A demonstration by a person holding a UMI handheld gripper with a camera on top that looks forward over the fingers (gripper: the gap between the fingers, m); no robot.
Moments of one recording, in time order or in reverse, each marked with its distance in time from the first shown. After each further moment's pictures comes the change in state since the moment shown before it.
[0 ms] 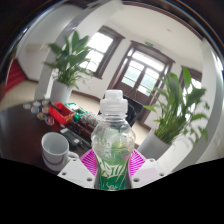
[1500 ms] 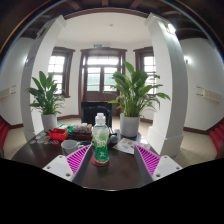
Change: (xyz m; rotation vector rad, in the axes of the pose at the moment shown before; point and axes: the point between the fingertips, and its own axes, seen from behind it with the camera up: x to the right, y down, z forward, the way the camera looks) arm 0.014 0.035 -0.217 0.047 0.238 0.492
